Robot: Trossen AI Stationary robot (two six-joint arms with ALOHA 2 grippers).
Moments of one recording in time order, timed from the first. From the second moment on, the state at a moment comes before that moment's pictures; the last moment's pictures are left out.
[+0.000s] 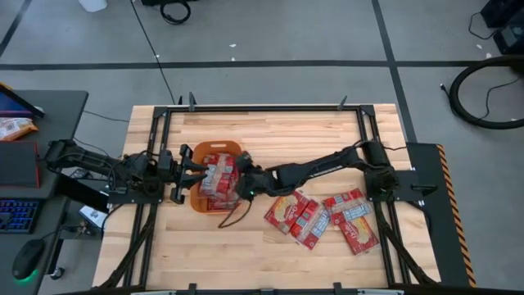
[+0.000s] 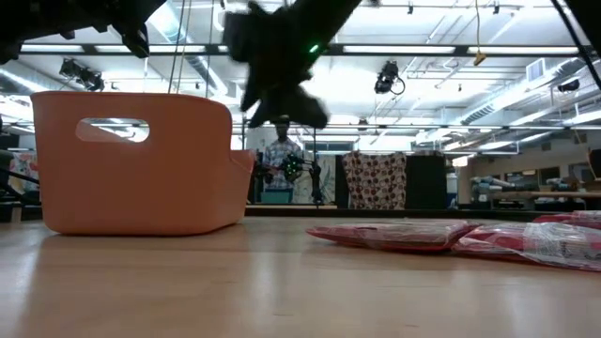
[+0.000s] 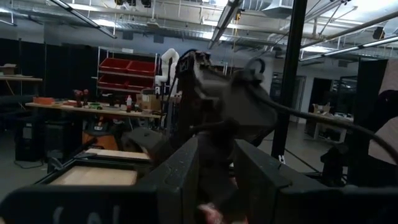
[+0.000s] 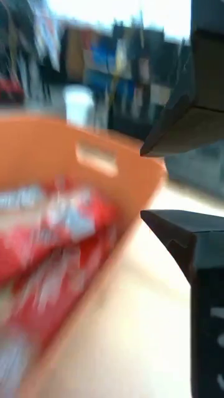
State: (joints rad) left arm -0.22 0.54 0.18 0.65 -0.22 -0.07; right arm 0.16 2.07 1.65 -0.43 0.73 -0.88
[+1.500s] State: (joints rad) left arm -0.22 0.54 0.19 0.65 -0.22 -0.07; right arm 0.42 1.99 1.26 -0.78 0.28 -0.24
